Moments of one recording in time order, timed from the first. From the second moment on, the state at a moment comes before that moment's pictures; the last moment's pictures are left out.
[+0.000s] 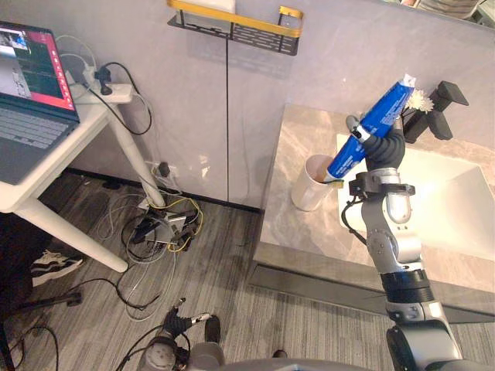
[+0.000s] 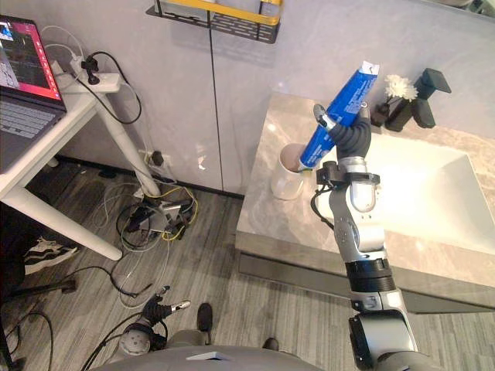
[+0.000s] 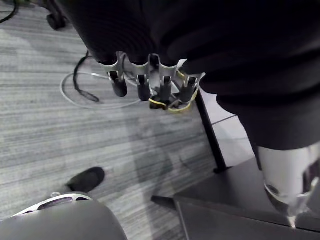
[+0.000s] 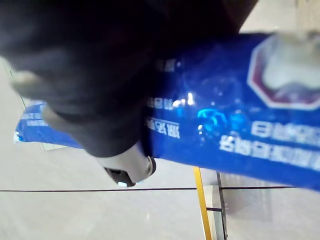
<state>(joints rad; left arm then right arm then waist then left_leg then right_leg) 0.19 0.17 0.01 0.72 0.40 -0.09 0.10 -0.40 -0.30 0.00 0.00 0.52 -0.18 -0.10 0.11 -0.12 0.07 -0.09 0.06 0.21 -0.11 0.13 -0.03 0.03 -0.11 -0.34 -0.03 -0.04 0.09</state>
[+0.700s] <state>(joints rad) 0.19 0.17 0.01 0.73 0.40 -0.09 0.09 -0.34 -0.30 0.00 0.00 0.52 -0.16 -0.08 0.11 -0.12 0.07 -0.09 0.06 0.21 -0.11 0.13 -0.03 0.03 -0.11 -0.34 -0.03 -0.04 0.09</state>
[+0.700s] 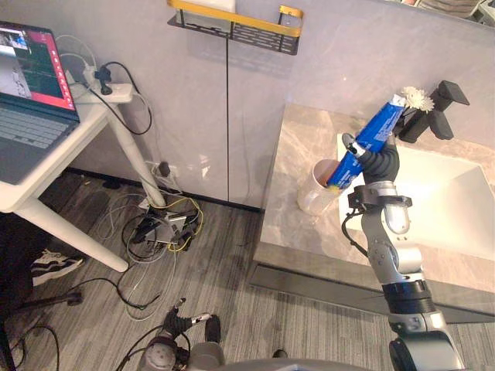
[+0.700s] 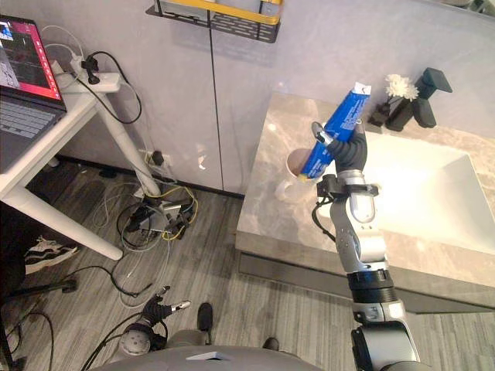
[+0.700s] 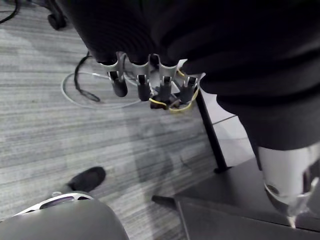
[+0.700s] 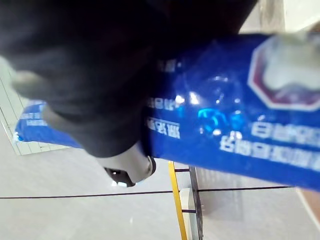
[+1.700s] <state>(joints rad) 0.19 0.17 0.01 0.72 0.40 -0.09 0.09 -0.32 -0.30 0.00 -0.03 0.48 -0.16 -0.08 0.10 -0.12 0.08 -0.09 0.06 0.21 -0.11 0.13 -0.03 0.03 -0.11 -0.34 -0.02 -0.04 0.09</state>
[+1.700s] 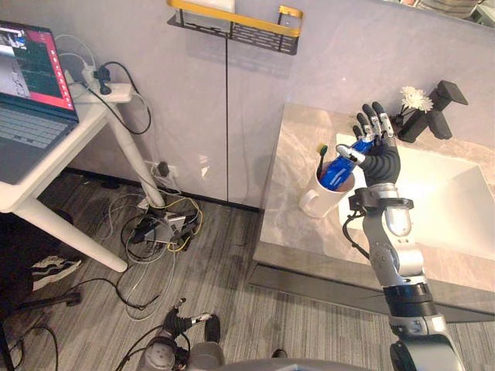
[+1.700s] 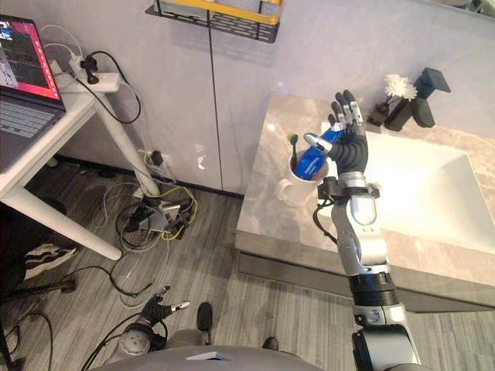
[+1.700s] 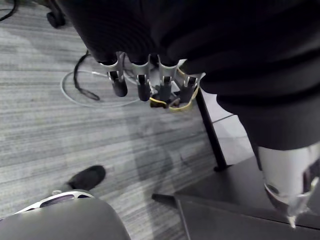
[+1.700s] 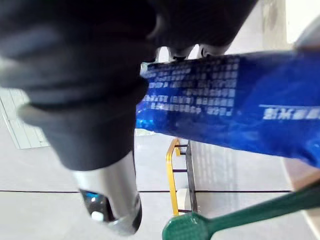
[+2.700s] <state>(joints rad) 0.18 0.17 0.01 0.78 0.42 -0.11 0.09 -0.31 -0.30 -0.19 -0.25 0.44 -0.23 -0.12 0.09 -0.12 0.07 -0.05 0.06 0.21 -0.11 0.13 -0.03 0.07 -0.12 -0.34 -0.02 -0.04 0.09</state>
